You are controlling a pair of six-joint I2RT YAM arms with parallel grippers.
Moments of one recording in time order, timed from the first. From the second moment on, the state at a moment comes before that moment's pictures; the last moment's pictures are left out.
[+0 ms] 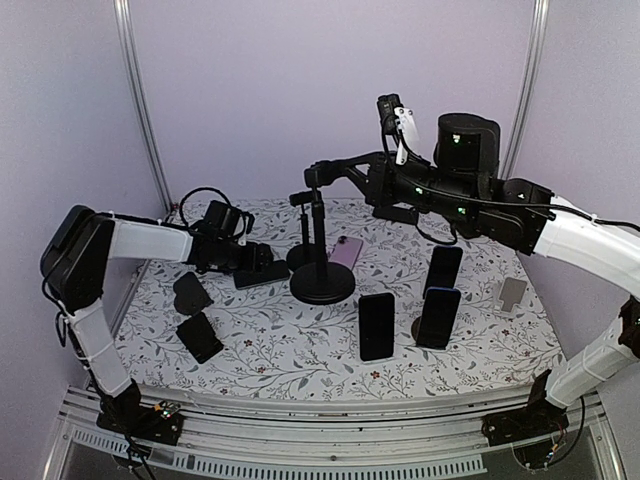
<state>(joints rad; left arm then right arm) -0.46 1.79 1.05 -0.07 0.04 -0.34 0.99 1.42 1.45 -0.13 0.12 0.34</state>
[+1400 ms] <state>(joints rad) -0.53 1.96 1.13 -0.15 -0.07 -0.29 0.99 1.39 1.39 -0.13 0.12 0.33</state>
